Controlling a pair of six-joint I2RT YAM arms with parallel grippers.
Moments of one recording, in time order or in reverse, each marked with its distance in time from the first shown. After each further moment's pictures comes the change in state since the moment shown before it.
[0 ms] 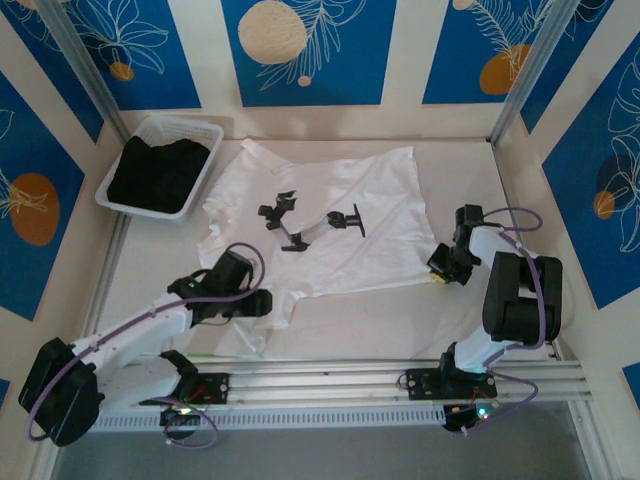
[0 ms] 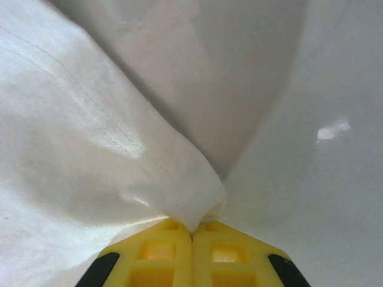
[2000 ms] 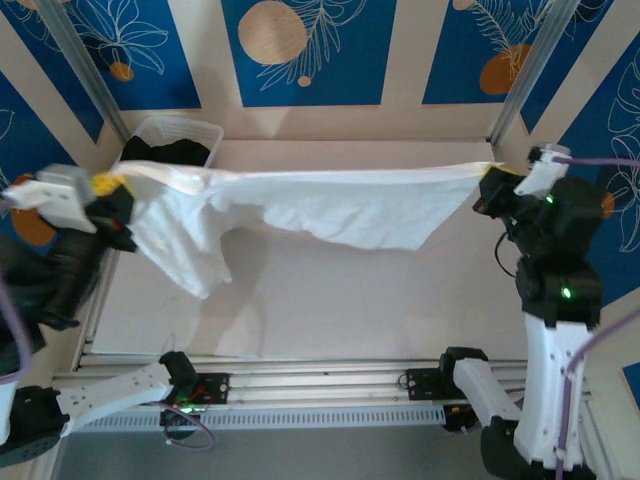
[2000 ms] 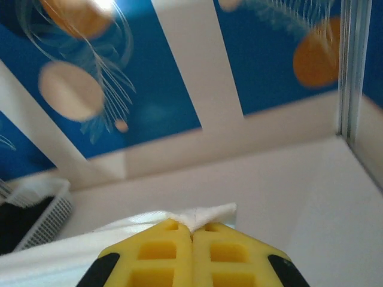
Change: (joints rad) left arm -0.255 -0.241 1.168 -0.146 -0.813 0.701; right arm 0.037 -0.751 0.633 -0.064 -0.020 -0.191
